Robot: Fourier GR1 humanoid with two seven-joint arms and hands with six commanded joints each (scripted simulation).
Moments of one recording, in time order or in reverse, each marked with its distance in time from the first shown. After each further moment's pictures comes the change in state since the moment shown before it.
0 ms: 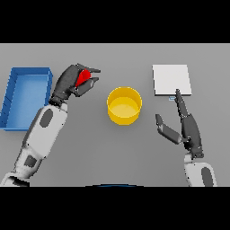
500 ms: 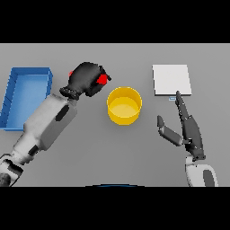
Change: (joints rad) left arm -0.180 0.097 -0.294 0.098 -0.312 -0.046 0.055; right arm 0.021 -0.009 0.001 -0.014 -0.011 0.019 0.001
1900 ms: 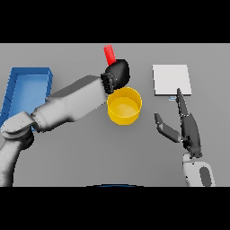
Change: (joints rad) left arm -0.533 -0.051 -0.730 0.371 -0.495 -0.253 -0.179; right arm -0.029 0.028 -0.009 0.028 0.024 -0.050 0.019
